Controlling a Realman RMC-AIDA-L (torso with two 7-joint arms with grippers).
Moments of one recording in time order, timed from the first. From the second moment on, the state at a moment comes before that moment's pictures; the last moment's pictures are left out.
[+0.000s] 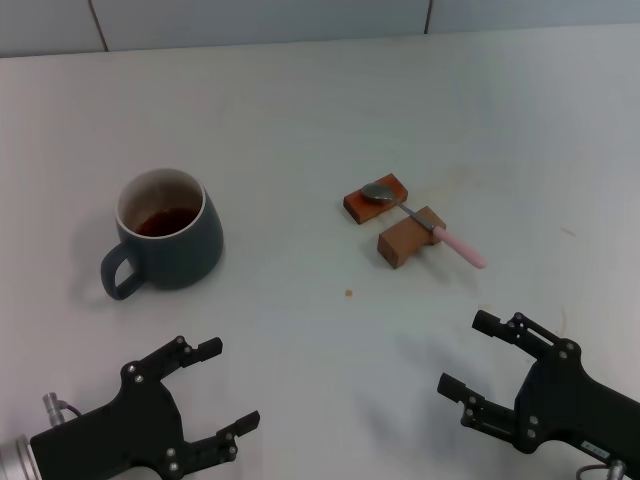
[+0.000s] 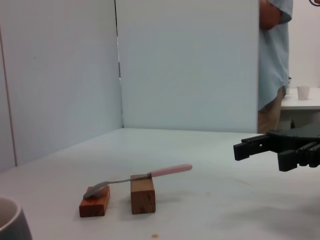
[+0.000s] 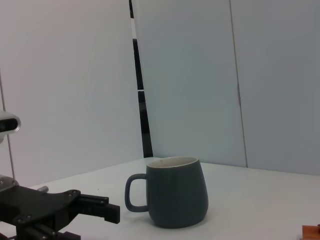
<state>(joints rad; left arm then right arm) -0.31 -2.08 0.11 0.15 2.44 1.64 -0.40 0.26 2.06 -1.80 0.14 -0.55 -1.69 0.37</state>
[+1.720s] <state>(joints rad) -0.42 -2.07 -0.22 0.02 2.17 1.31 0.66 0.26 2.06 -1.80 0.14 -0.55 -1.69 0.37</state>
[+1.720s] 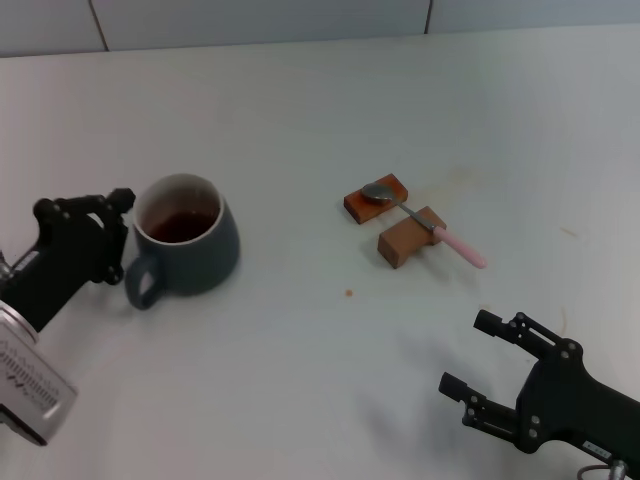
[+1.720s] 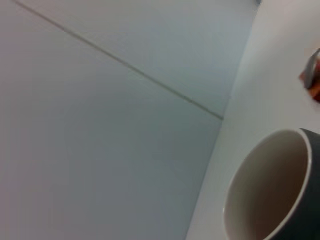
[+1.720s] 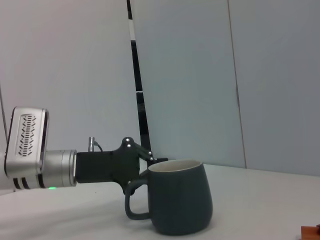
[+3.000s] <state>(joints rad) -0.36 -2.05 -0.32 0.01 2.25 1.61 -0.23 0.26 2.01 -1.68 0.15 -0.40 -1.72 0.96</state>
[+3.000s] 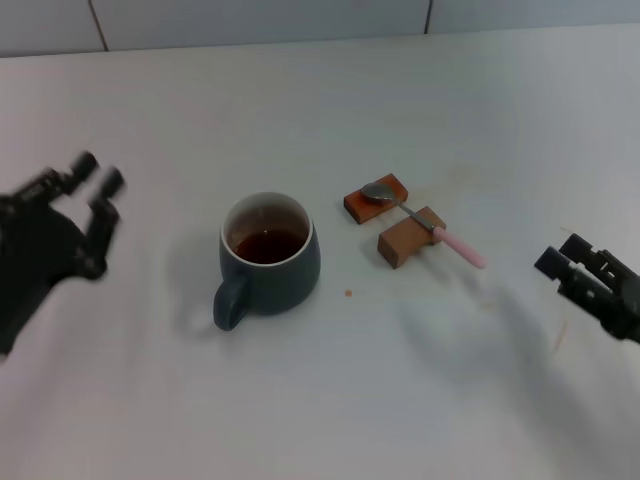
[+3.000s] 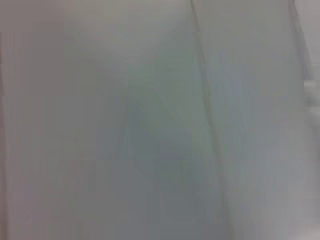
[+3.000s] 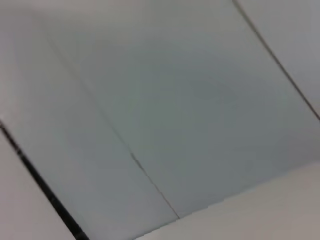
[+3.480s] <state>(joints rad) -0.29 -2.06 -0.12 0.11 2.29 1.71 -0.24 0.35 1.99 -1.76 0.08 -0.42 -1.47 1.29</state>
